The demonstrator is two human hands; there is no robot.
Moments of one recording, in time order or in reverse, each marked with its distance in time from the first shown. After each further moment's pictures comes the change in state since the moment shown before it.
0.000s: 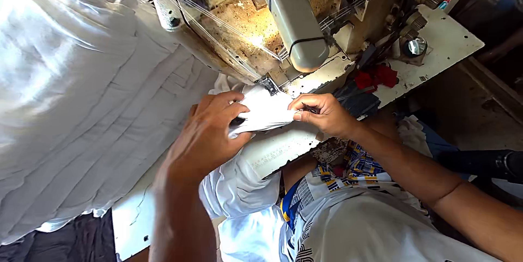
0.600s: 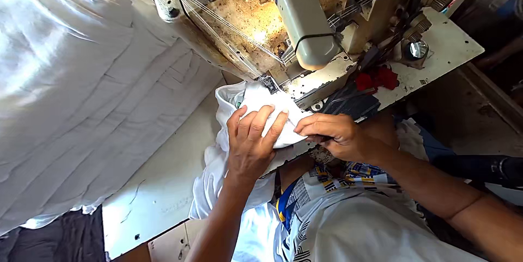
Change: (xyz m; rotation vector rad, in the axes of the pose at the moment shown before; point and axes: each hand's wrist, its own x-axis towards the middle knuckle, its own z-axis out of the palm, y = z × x) left_hand -0.010 0.059 0.079 0.138 0.447 0.135; right_hand -0.041 -0.024 -0.001 -0.367 -0.116 -0.197
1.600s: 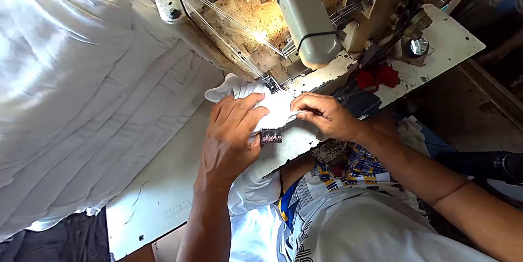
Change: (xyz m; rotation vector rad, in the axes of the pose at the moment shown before) left_hand 0.024 -0.032 -0.038 -0.163 -0.167 -0.046; right_hand 0.033 0.028 0.003 0.095 0.048 0.105
